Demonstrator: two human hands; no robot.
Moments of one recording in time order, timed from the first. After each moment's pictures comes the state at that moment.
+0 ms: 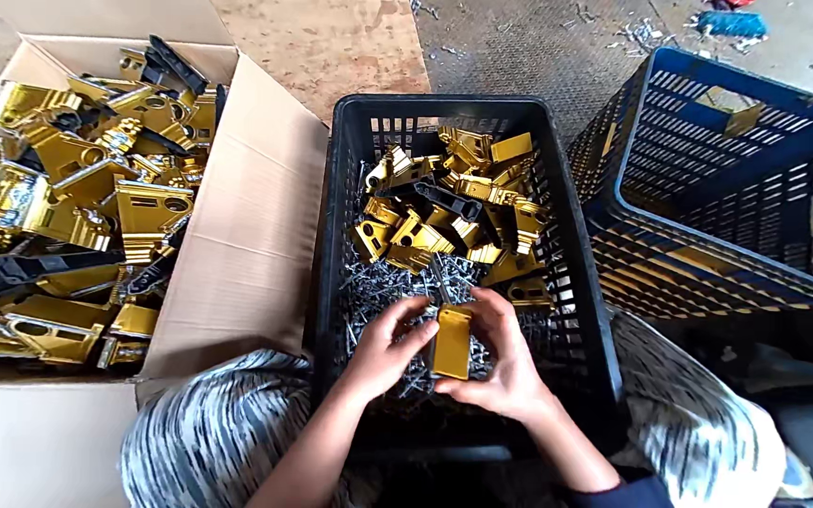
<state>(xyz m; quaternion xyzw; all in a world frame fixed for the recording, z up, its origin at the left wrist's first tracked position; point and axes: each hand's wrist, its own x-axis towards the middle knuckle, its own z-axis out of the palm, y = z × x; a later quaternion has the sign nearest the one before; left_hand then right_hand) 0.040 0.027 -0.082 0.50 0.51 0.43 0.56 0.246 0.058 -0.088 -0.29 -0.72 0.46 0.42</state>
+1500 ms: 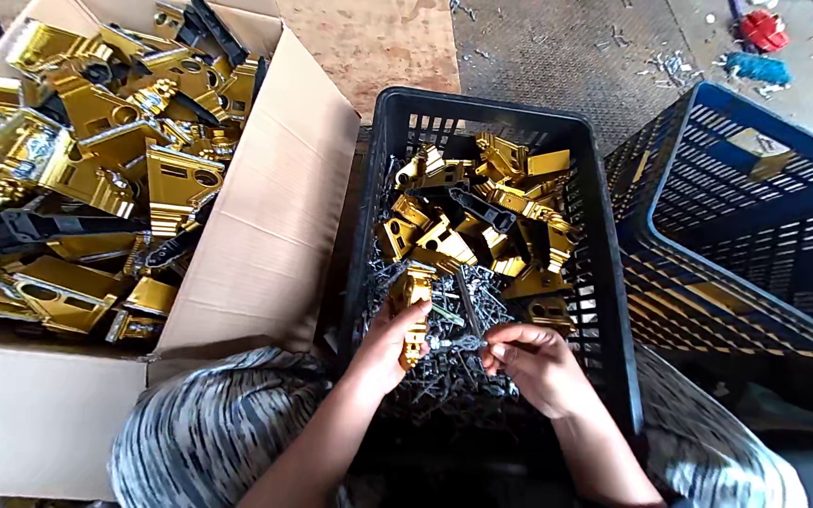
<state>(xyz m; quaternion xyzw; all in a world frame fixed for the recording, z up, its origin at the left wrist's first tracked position) 0.029 0.039 -0.083 0.02 0.48 0.54 0.69 0.251 0.075 -0.068 -0.34 -0.46 0.74 0.35</state>
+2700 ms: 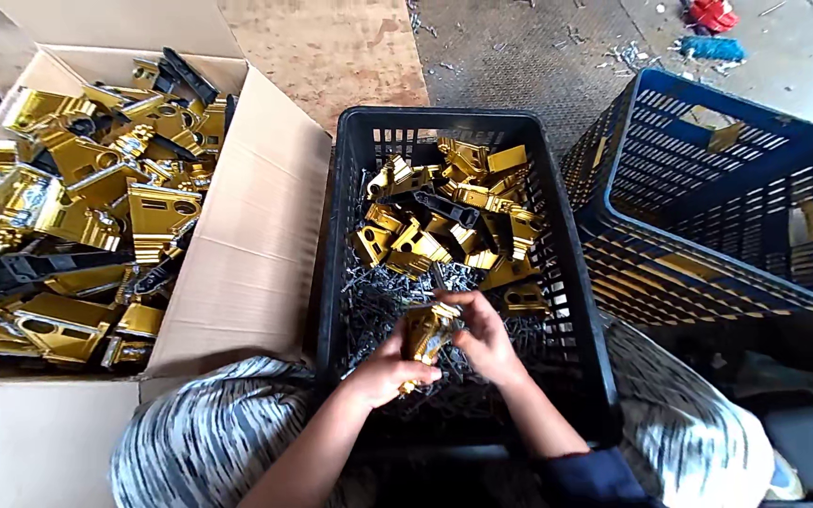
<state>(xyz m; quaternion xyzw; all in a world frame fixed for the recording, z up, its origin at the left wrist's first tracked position) 0.047 0.014 -0.103 0.29 0.39 0.42 0.77 0.236 0.083 -0.115 -0.35 -0.66 0.52 0.42</state>
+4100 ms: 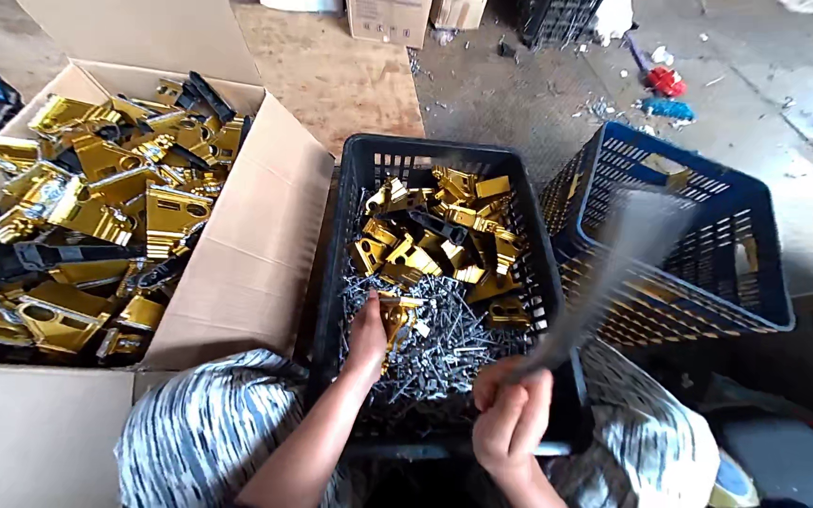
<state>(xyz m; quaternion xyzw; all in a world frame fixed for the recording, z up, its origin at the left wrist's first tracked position) 0.057 0.043 -0.095 0.20 0.68 0.49 0.50 0.239 -0.012 -0.063 -0.47 -0.69 0.23 0.50</state>
